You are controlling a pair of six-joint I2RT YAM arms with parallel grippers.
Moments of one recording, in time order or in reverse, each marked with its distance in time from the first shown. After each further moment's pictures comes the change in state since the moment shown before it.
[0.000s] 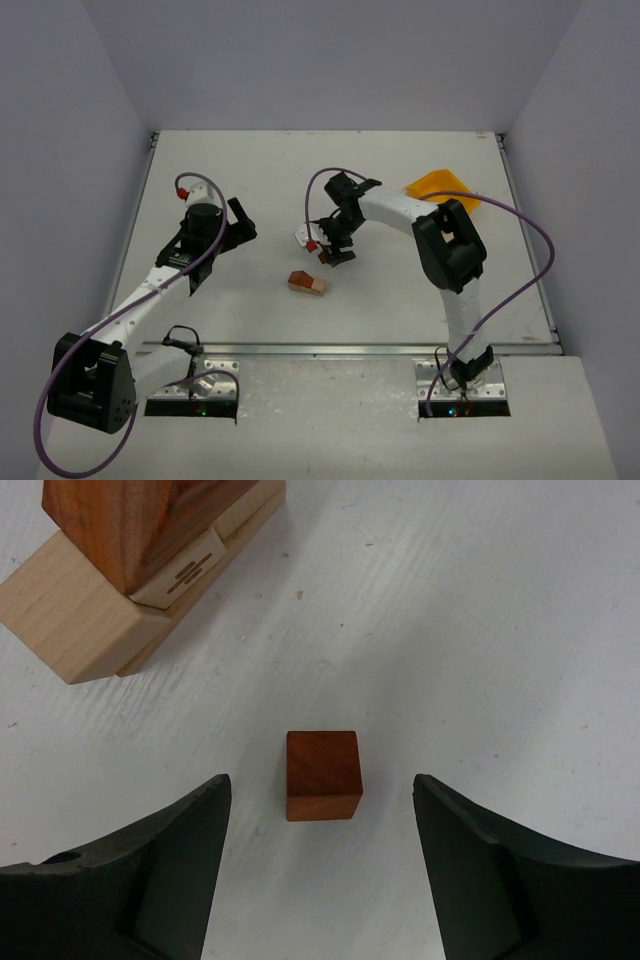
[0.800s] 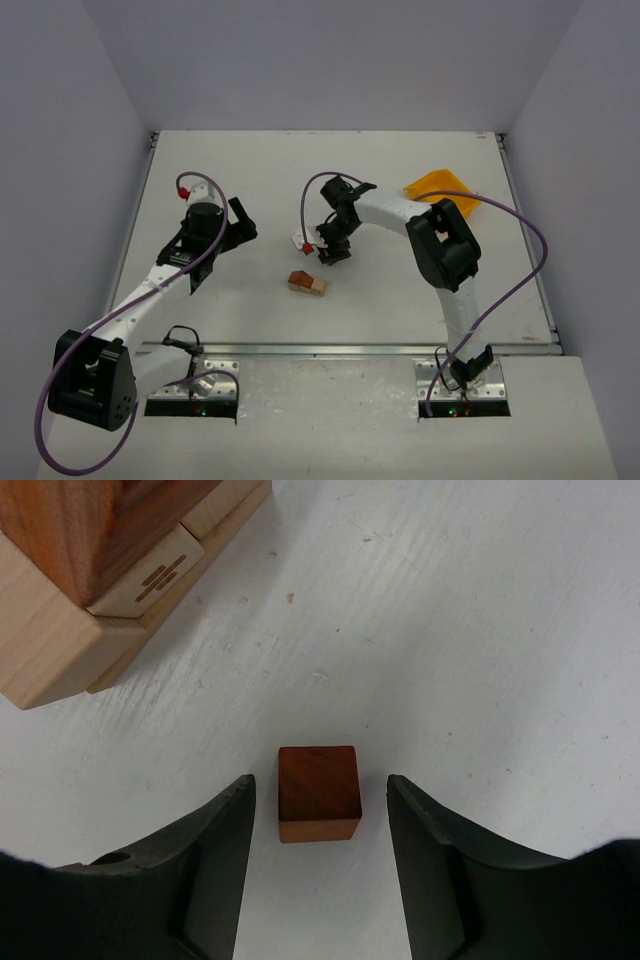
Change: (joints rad) left arm 0.000 0.014 0.005 0.001 0.005 0.001; right arm 0.015 0.035 -0.001 0.044 0.029 0.030
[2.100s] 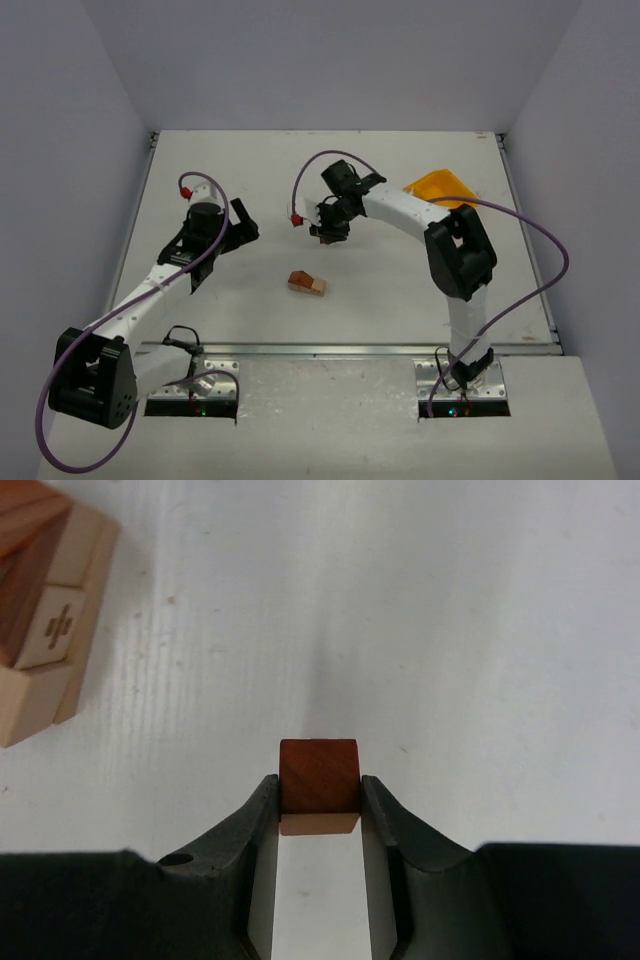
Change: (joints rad) left arm 0.000 0.010 0.000 0.001 0.031 0.003; right arm 0.006 -0.120 0.014 0.079 0.158 0.411
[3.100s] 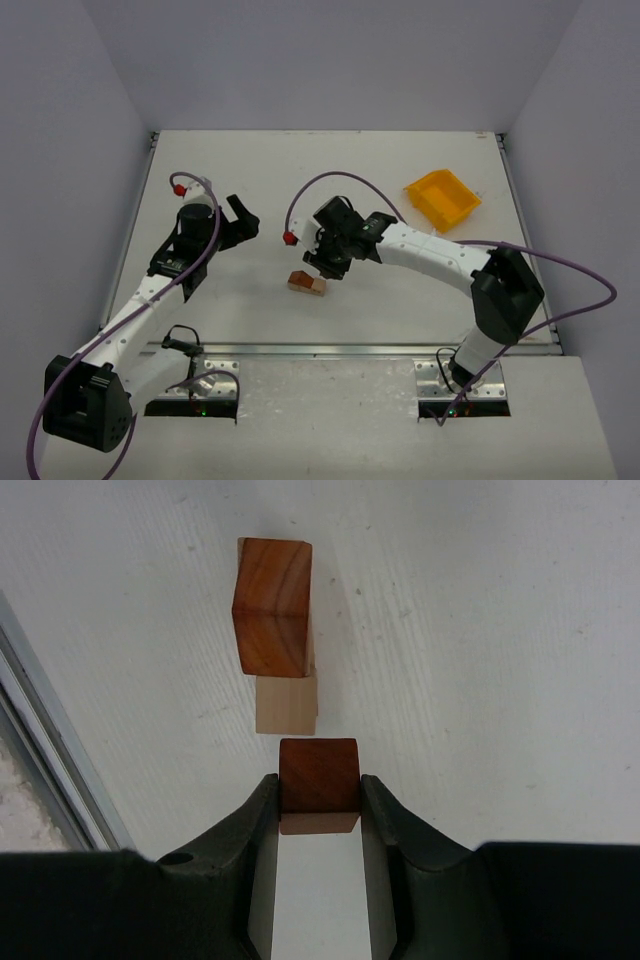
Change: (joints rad) left arm 0.000 -0.123 0.000 0.001 0.067 0.000; right arm 0.232 -0.373 -0.334 0.086 0.249 0.645
